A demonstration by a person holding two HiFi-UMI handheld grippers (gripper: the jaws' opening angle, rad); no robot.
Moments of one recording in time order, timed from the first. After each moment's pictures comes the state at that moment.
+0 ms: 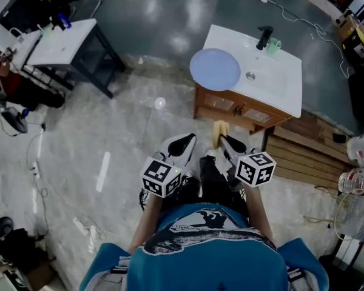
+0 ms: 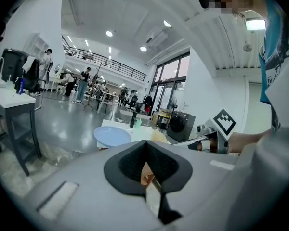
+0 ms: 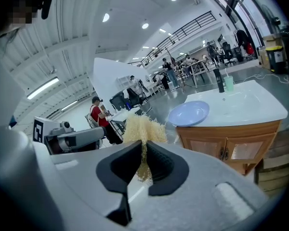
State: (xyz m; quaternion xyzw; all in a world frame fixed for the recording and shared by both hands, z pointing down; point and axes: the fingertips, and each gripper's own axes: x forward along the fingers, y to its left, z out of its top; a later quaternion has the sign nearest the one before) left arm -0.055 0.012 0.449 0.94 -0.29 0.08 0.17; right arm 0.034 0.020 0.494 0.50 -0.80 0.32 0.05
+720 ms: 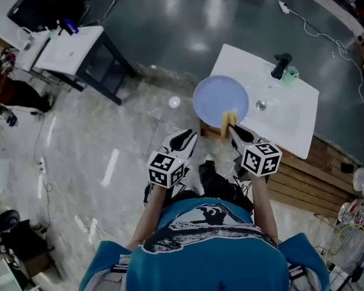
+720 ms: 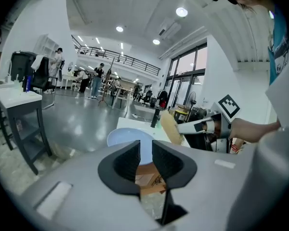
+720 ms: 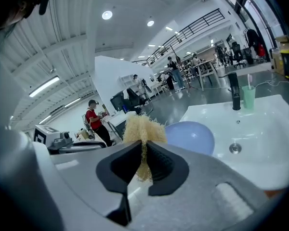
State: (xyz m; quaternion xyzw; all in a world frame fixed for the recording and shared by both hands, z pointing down) left arm -0.013 -0.156 0.492 0.90 -0.37 0.12 0.19; right arm 0.107 -0.169 0.494 0.47 -0.83 0.30 0.07
